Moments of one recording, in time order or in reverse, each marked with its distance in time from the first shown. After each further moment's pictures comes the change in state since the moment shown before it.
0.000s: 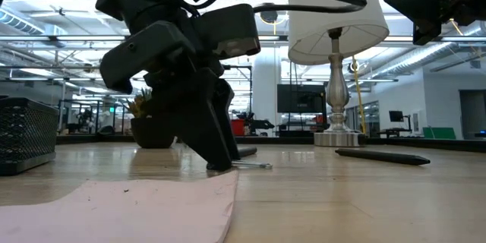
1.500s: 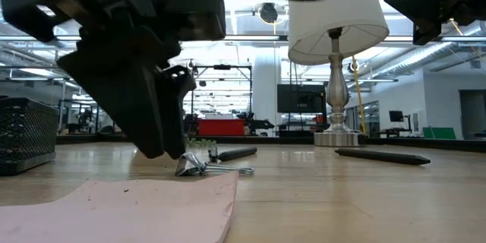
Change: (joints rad) left arm -0.086 -0.078 -0.003 -0.143 0.018 -0.197; right arm 0.000 0.000 0.000 0.000 0.000 0.000
